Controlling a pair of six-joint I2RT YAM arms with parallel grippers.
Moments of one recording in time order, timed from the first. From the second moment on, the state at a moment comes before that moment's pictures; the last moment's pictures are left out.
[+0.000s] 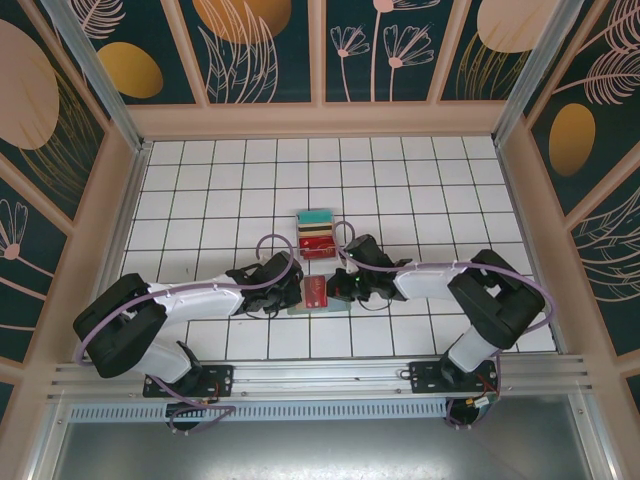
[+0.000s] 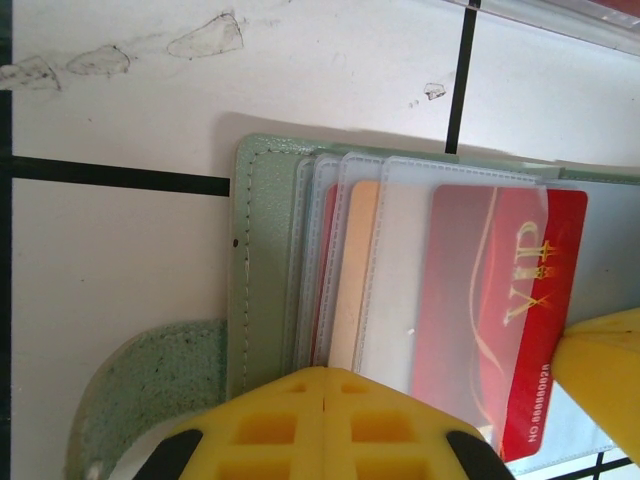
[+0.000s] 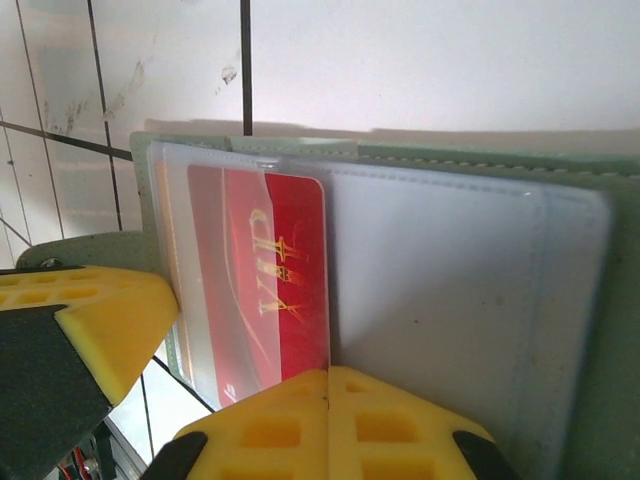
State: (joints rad) left arm -0.88 1.46 0.62 -0.23 -0.01 -1.08; right arm 0.77 1.59 0.62 0.06 -0.44 0.86
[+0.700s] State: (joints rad) left arm -0.88 1.47 0.62 -0.22 -0.01 -1.08; right arm 0.77 1.61 0.61 0.13 -0.47 0.87
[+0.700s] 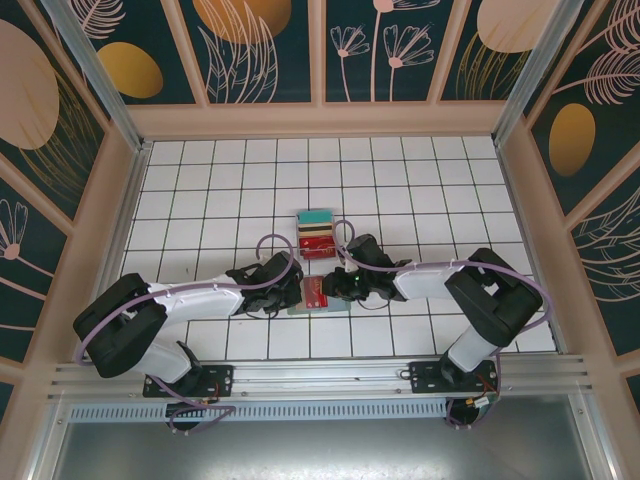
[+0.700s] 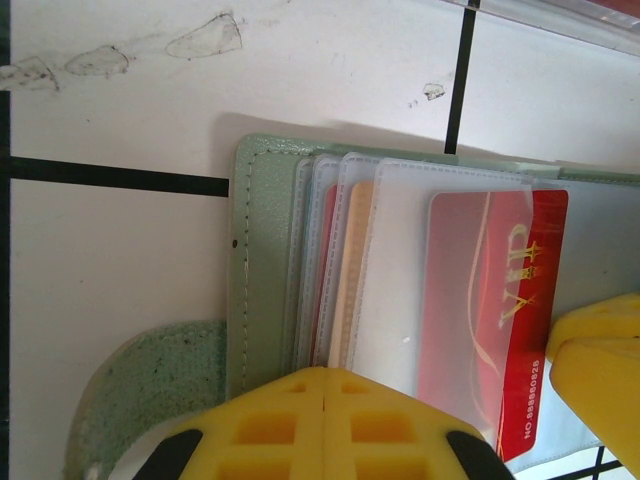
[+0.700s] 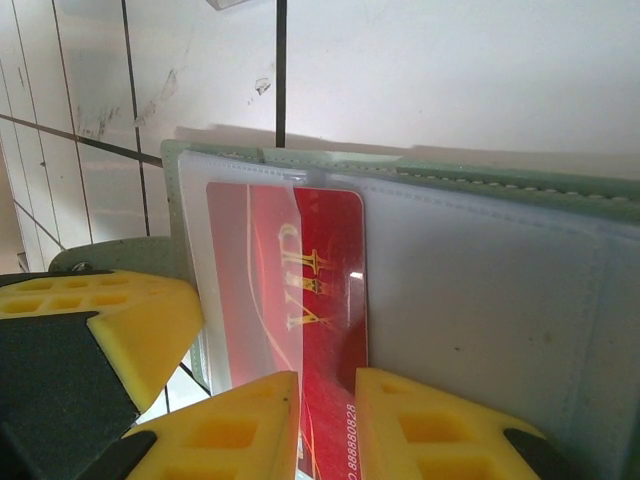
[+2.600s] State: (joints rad) left arm -0.88 1.47 0.62 -0.21 -0.01 -1.08; right arm 0.73 1.55 0.53 0.15 -0.43 0.89
